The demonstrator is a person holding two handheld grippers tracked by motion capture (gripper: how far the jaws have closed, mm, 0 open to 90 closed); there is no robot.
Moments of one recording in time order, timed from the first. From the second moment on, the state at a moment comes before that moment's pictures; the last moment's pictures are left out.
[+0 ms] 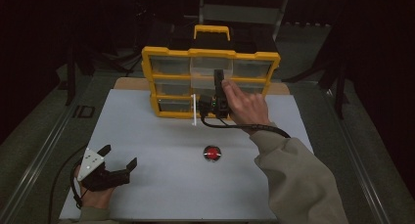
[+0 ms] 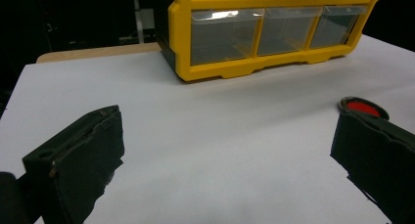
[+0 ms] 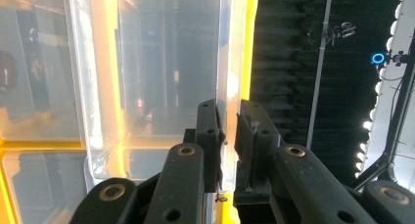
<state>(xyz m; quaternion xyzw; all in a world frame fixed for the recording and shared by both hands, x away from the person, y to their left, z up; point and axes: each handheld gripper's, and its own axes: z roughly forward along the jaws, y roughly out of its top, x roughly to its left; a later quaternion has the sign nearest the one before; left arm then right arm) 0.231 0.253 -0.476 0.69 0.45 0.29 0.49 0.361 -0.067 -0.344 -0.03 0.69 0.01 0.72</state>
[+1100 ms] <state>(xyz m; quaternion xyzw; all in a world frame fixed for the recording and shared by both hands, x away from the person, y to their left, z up) 0.231 0.253 -0.476 0.68 0.45 0.29 0.49 0.338 -0.073 -0.345 -0.04 0.69 0.02 0.72</state>
